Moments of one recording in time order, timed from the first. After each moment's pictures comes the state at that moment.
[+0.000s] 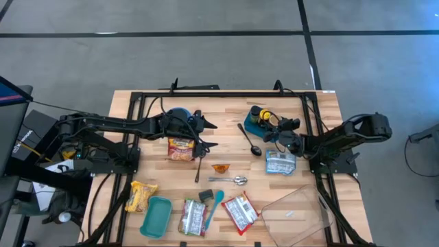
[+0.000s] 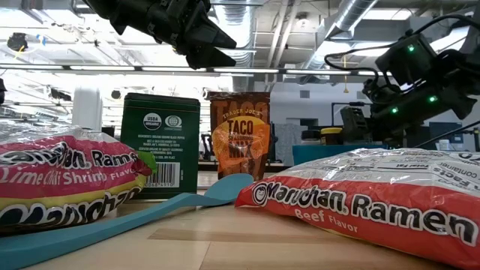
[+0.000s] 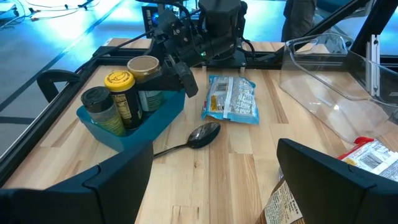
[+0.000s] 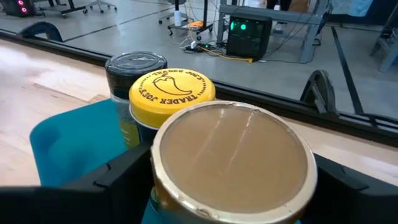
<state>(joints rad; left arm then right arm) 0.14 1.33 0.81 0.17 0.07 0.04 -0.13 1.36 0.14 0.72 0.97 0.41</state>
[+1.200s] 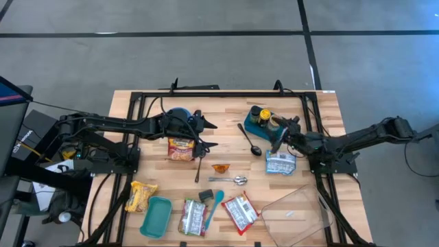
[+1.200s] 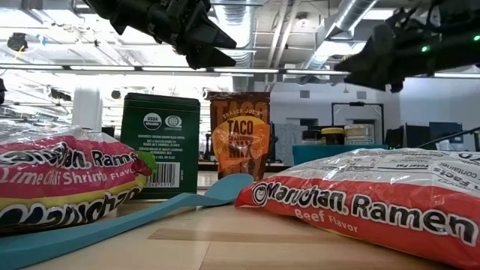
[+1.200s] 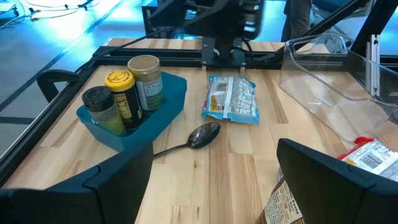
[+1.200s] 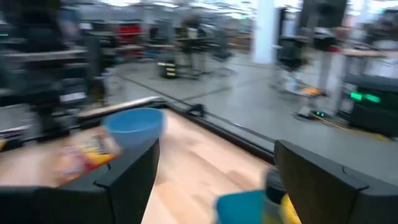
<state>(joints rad) 0.14 1.33 0.81 0.17 0.07 0.04 0.12 0.81 0.14 0.68 0.74 0.06</state>
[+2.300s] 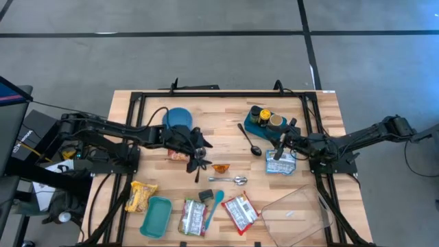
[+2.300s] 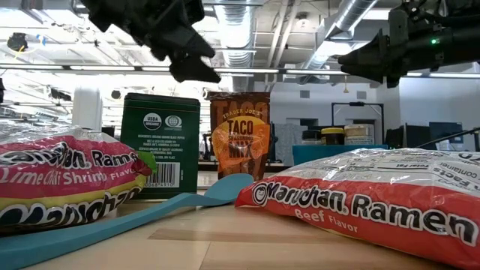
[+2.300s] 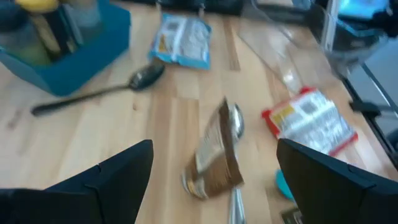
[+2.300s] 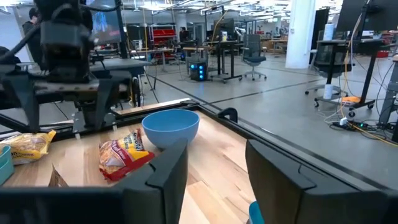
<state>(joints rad) -0.02 1.33 0.77 0.02 0.07 -0.10 0.16 0.78 0.14 0.67 0.65 0.04</state>
